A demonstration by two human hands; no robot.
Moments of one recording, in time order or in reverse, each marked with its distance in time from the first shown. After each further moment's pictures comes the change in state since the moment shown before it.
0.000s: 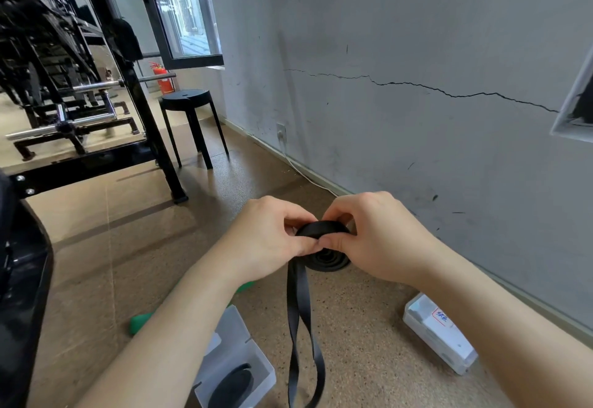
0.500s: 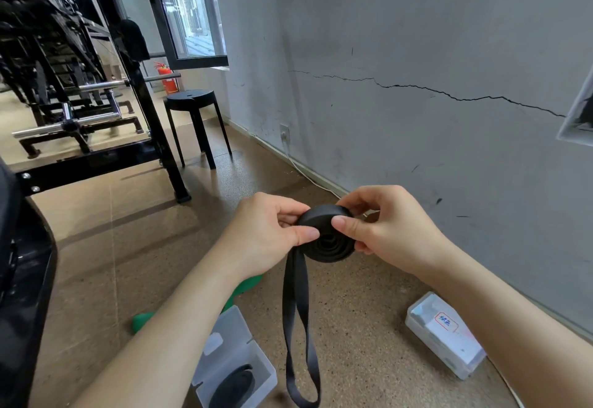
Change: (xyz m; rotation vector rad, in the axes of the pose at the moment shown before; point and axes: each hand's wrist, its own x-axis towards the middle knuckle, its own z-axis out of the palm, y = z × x) left_hand 0.000 -0.007 -0.002 -0.173 0.121 -0.043; right_hand 0.003 0.011 0.000 0.456 0.064 0.162
